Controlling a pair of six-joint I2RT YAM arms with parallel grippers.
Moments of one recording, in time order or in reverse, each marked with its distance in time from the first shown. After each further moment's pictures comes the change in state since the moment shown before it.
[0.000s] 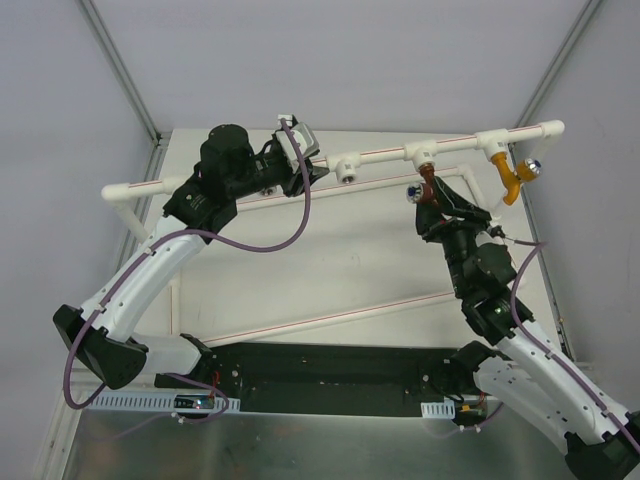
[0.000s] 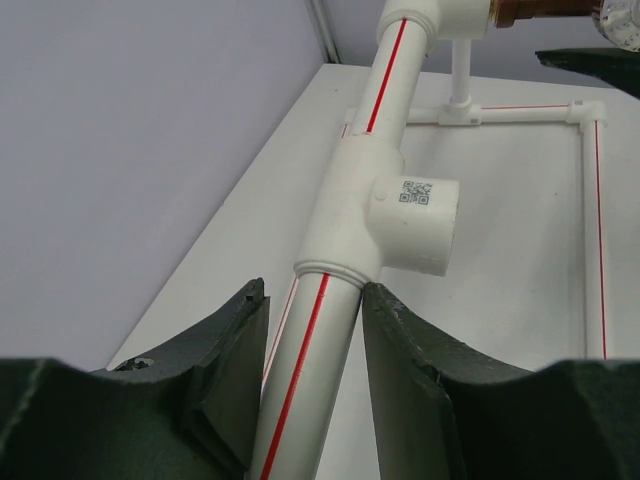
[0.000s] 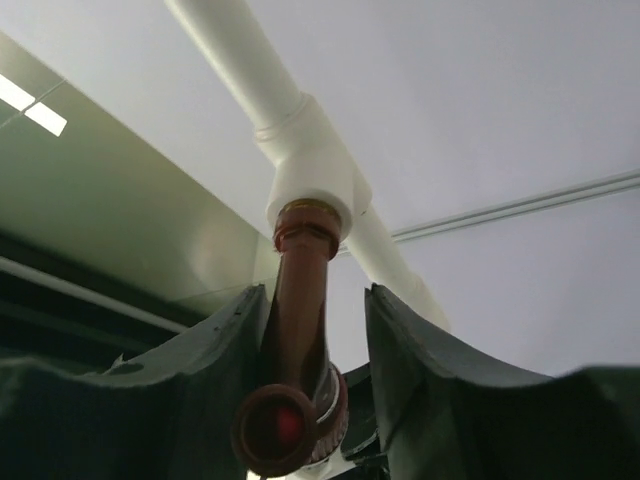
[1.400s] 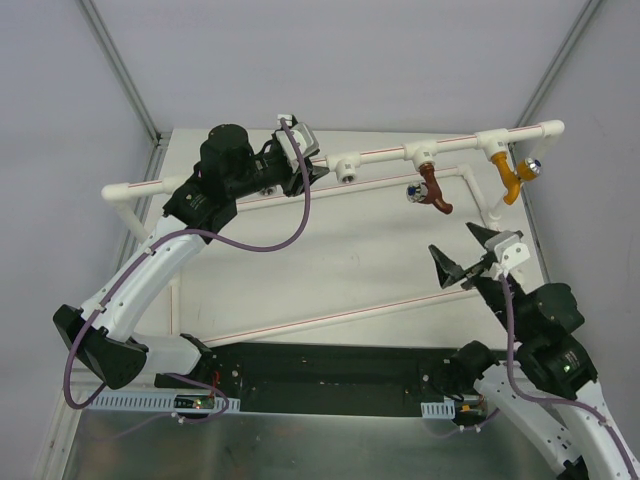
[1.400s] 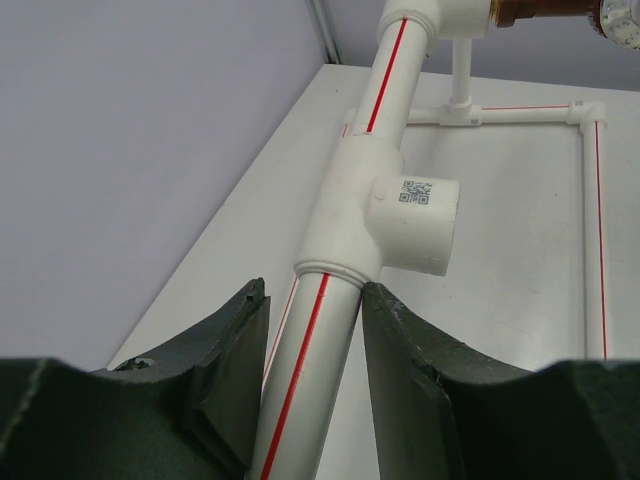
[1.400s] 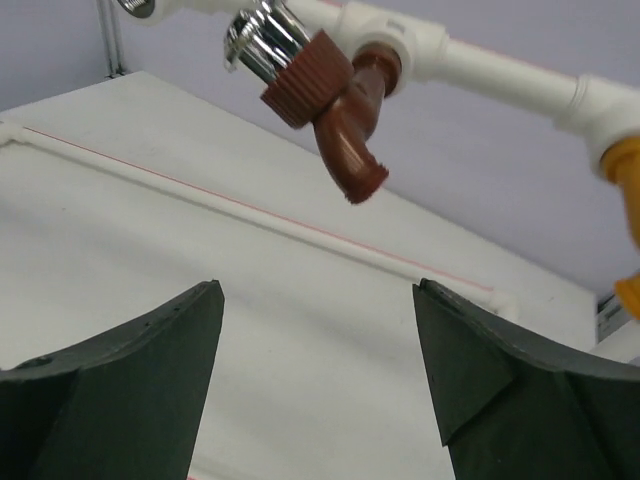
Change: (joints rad) left arm 0.000 0.000 0.000 0.003 0.000 -0.002; right arm 0.000 -0.379 0.175 -0.640 -0.344 -2.171
